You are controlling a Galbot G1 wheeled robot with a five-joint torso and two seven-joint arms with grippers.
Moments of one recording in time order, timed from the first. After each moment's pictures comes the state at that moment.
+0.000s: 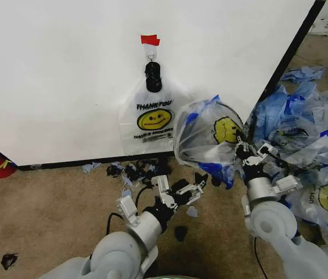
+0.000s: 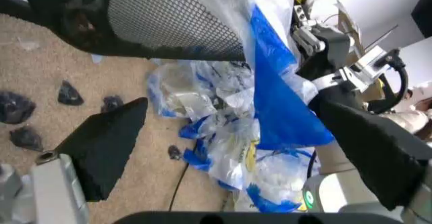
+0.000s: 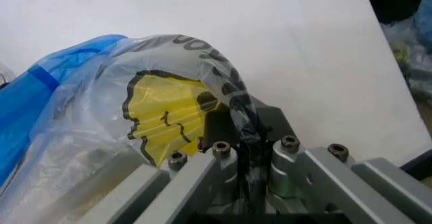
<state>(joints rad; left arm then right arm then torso) 0.92 -0.91 0.38 -2.29 -1.35 -0.08 -0.49 -1.18 1.03 0.31 2.10 1.04 0.21 0.36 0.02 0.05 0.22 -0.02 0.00</state>
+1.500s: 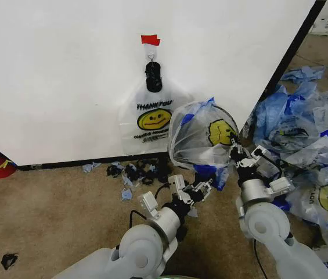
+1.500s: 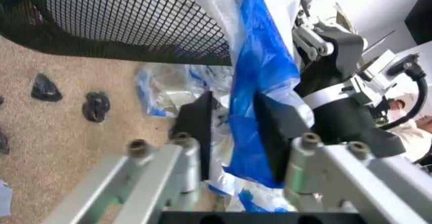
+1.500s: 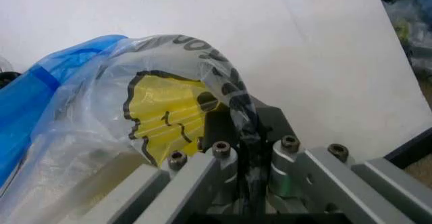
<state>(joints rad) 0.85 -1.02 0.44 -2.19 -1.36 -0.09 -0.49 -1.20 1.04 0.31 2.11 1.06 0.19 0.36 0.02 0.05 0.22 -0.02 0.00</state>
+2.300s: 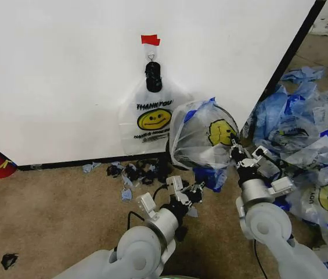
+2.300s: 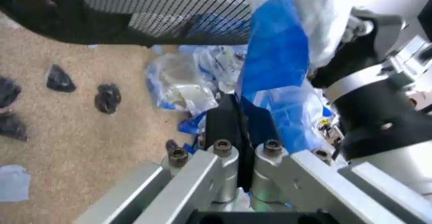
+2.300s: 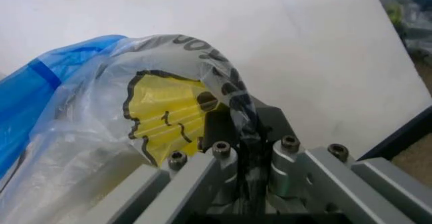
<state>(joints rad) 0.89 -1.01 0.43 -2.20 -1.33 -0.08 -0.51 -1.20 1.03 0.32 2.16 1.14 0.17 0.43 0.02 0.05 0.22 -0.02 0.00</state>
